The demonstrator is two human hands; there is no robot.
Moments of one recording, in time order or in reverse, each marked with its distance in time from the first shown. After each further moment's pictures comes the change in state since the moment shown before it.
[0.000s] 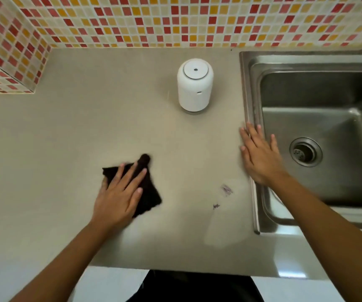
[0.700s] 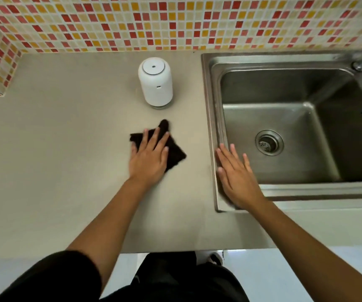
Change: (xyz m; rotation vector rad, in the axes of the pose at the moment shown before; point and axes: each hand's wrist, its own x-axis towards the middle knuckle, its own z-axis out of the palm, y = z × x) left_hand 0.087 0.133 0.012 -0.092 0.043 -0.075; right_hand -0.101 0.009 0.003 0.144 0.064 -0.059
